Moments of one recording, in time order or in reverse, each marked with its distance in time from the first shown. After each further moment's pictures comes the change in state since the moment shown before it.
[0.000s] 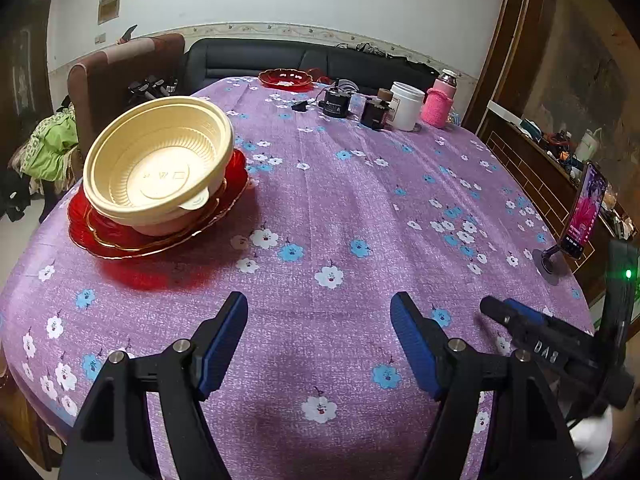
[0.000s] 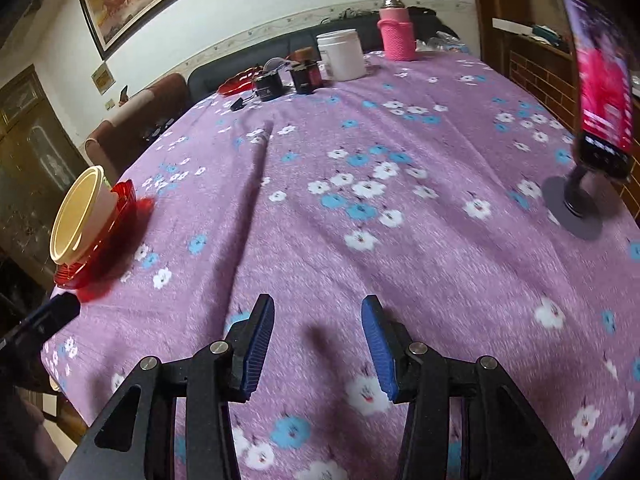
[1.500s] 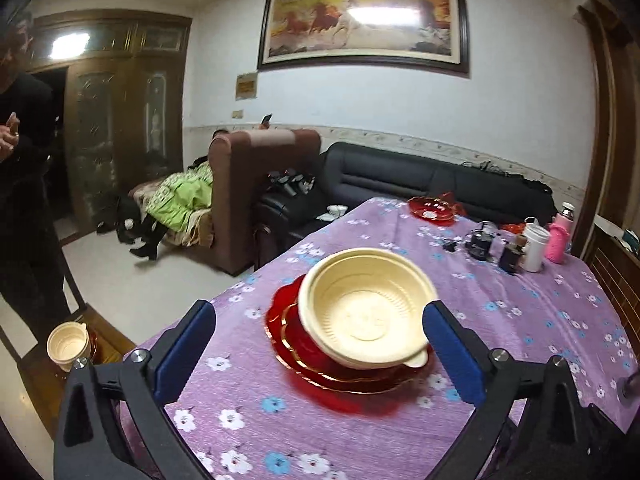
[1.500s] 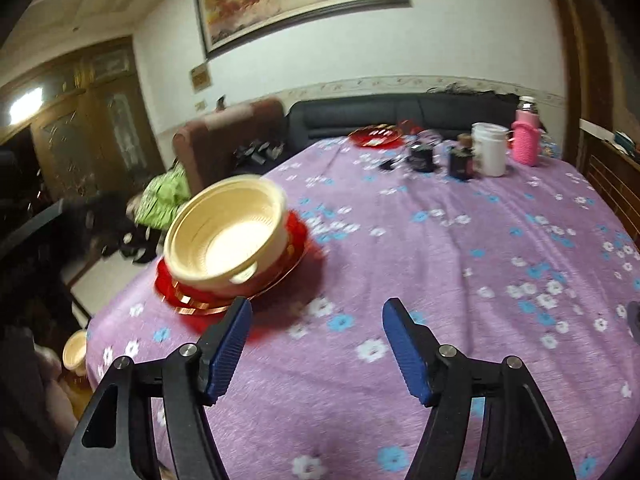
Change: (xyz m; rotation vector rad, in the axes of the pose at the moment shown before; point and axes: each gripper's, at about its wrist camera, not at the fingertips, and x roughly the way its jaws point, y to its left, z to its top) left arm -0.087 0.099 0.037 -0.192 -0.408 0.445; right arm -0.005 0.195 0.006 -0.298 -0.192 0.186
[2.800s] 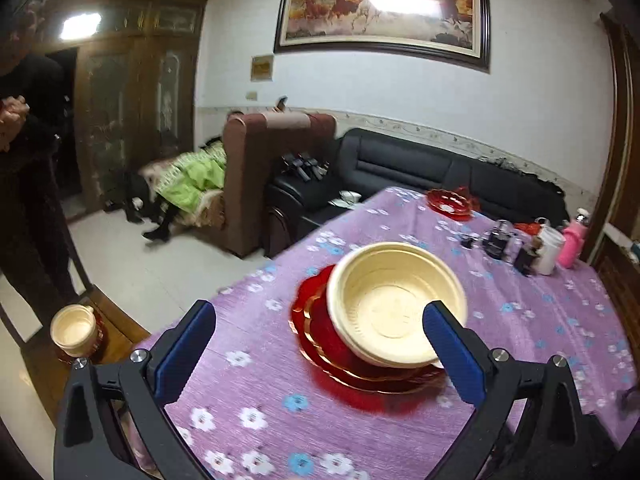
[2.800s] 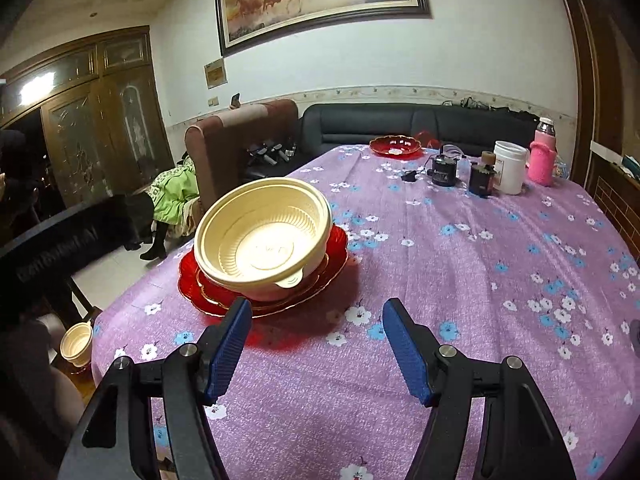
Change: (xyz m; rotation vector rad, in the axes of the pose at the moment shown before) left arm 0.011 0.022 0.010 -0.052 0.071 -0.003; right arm 0.005 0.028 0.003 -0.040 -0.035 -0.003
